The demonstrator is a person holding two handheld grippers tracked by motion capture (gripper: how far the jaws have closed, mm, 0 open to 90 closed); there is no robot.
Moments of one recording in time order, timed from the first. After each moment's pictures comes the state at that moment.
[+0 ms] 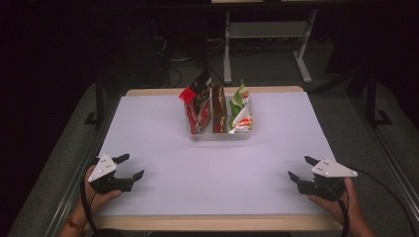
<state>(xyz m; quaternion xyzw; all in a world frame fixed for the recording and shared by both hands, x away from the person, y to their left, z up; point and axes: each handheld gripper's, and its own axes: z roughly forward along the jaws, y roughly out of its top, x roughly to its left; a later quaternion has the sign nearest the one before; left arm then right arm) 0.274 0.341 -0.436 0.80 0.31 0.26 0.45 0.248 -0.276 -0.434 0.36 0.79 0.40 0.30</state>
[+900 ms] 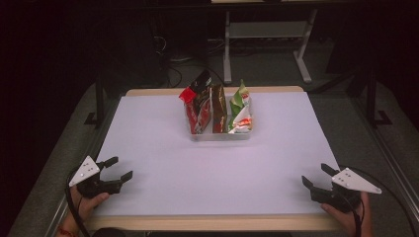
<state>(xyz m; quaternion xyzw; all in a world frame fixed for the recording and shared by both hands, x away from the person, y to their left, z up) 0.263 0.371 -0.440 0.76 0.35 0.25 0.49 0.220 -0.306 -0.447 0.42 0.73 0.43 0.31</state>
